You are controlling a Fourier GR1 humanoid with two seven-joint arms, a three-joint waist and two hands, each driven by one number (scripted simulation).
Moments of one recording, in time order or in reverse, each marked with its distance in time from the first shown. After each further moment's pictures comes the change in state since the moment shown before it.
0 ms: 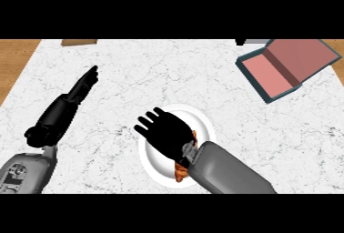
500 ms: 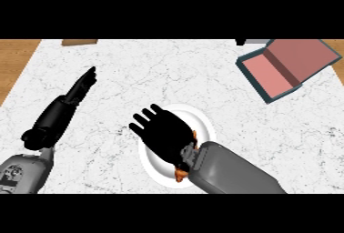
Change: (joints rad) left arm 0.008 0.053 -0.043 -0.003 0.044 0.040 -0.017; right arm -0.056 -0.047 0.034 -0.123 -0.127 0.053 0.126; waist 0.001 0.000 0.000
